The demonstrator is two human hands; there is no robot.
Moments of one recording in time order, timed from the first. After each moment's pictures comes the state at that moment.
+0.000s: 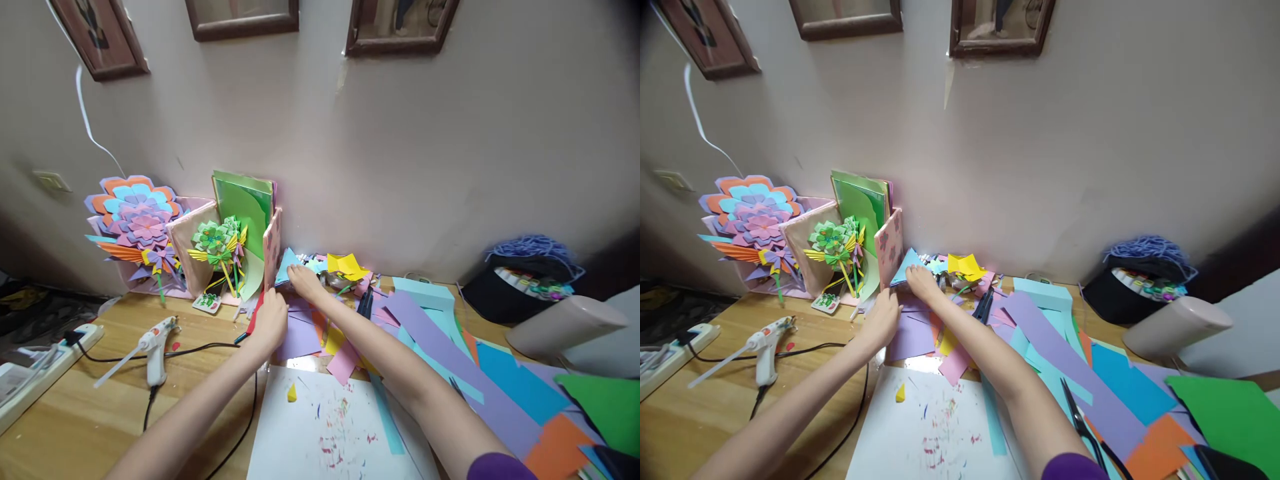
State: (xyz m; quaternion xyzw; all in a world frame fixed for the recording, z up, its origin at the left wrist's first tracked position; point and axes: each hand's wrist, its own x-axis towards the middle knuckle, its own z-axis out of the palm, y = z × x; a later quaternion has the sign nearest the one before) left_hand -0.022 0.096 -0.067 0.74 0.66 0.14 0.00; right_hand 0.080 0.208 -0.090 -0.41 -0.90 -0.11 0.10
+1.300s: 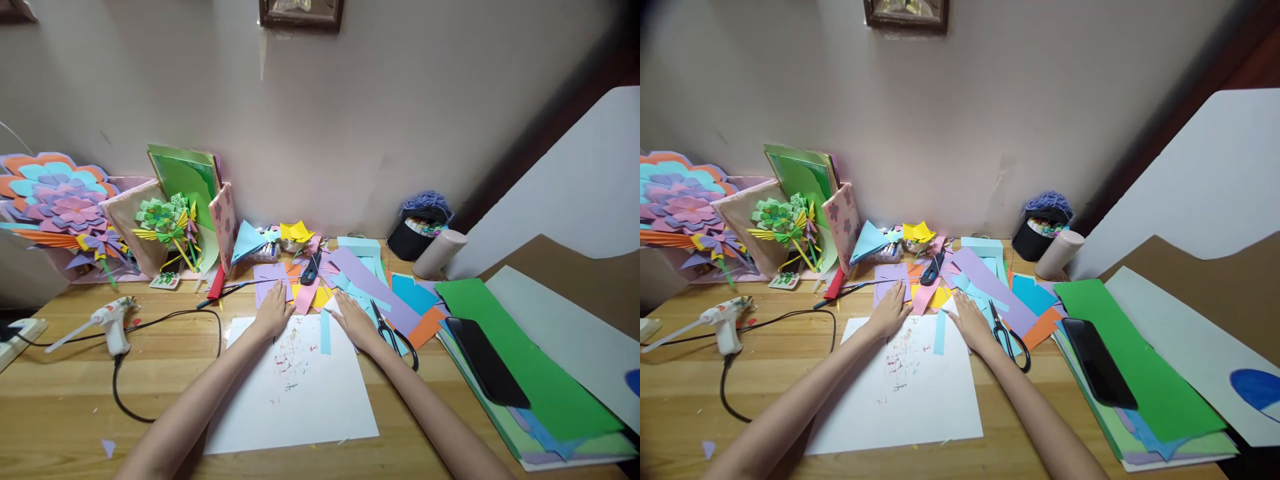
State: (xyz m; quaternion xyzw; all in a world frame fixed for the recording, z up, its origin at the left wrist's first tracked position) left_hand 0.056 0.042 -0.142 0.84 0.50 0.14 0.14; right_hand 0.296 -0.015 -0.146 -0.63 -0.76 0.11 0.10
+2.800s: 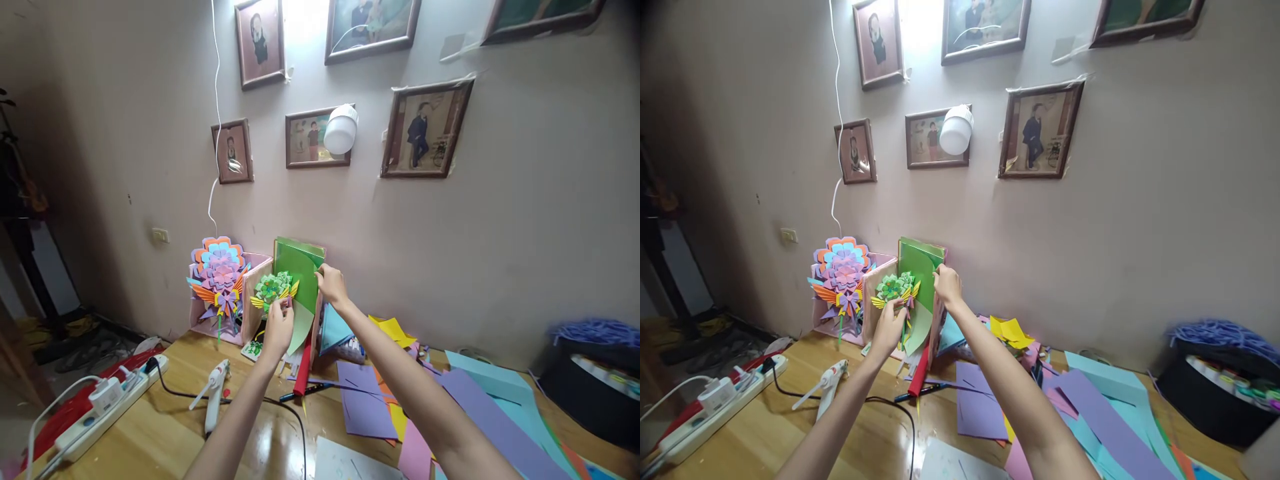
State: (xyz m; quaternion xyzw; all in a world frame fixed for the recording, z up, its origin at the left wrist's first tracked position) left_hand -0.116 0.101 0.017 0.53 0.63 0.54 0.15; right_hand 0.011 0.206 0.071 -0.53 -0.76 0.01 0.37
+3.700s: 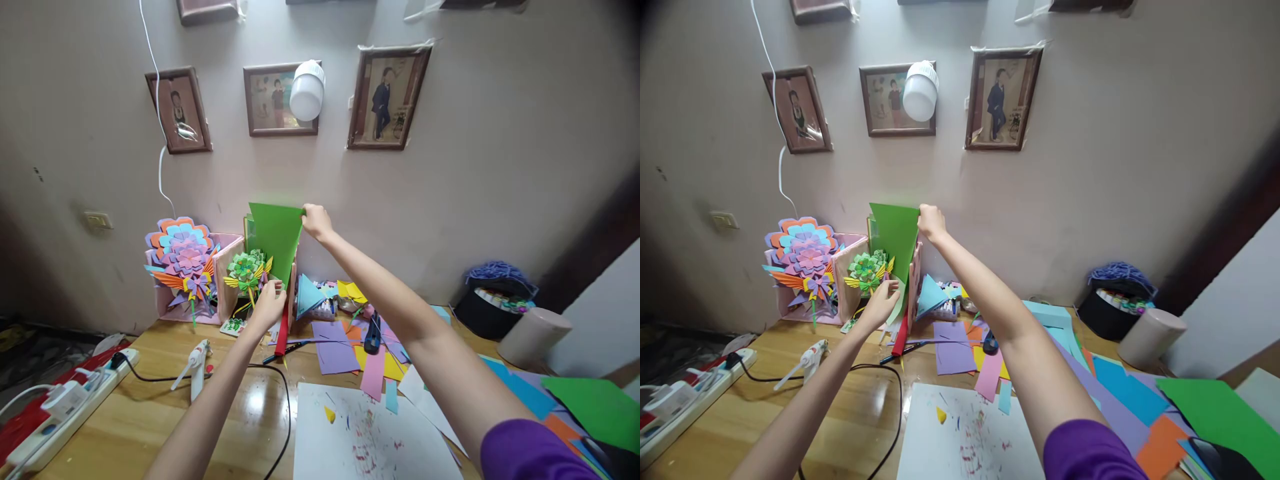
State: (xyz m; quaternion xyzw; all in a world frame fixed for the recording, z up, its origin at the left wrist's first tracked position) left_hand -0.104 0.107 0.015 0.64 0.58 0.45 0.22; right_hand 0.038 0.218 0.166 -0.56 -0.76 -0.07 0.32
